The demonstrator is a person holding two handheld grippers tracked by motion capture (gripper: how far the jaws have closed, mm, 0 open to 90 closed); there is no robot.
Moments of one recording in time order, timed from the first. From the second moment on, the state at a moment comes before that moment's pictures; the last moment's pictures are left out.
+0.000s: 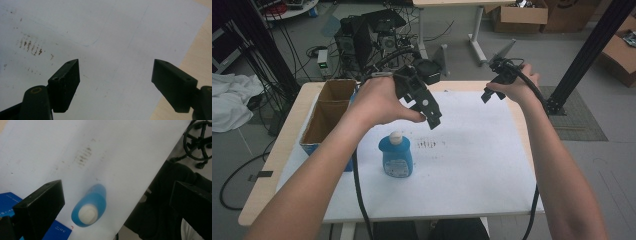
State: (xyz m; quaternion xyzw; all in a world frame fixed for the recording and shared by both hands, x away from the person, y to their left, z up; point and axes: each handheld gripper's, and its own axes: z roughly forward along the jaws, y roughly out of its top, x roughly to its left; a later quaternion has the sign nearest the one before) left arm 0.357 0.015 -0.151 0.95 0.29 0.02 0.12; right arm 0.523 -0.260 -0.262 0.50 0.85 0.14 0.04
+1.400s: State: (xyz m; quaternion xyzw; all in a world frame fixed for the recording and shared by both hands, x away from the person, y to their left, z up) left arm 0.349 0.065 -0.223 0.98 0.21 0.03 0.07; right arm 0.520 -0.257 -0.265 0.50 0.85 0.14 0.04
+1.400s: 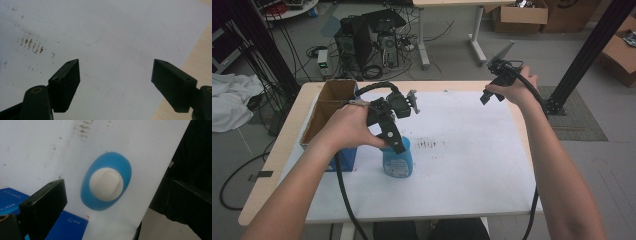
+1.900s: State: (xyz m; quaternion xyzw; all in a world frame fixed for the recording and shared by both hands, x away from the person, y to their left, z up) left arm 0.347 0.062 -0.245 0.98 0.19 0.04 0.06; right arm 0.518 -0.261 -0.266 0.50 0.85 0.14 0.04
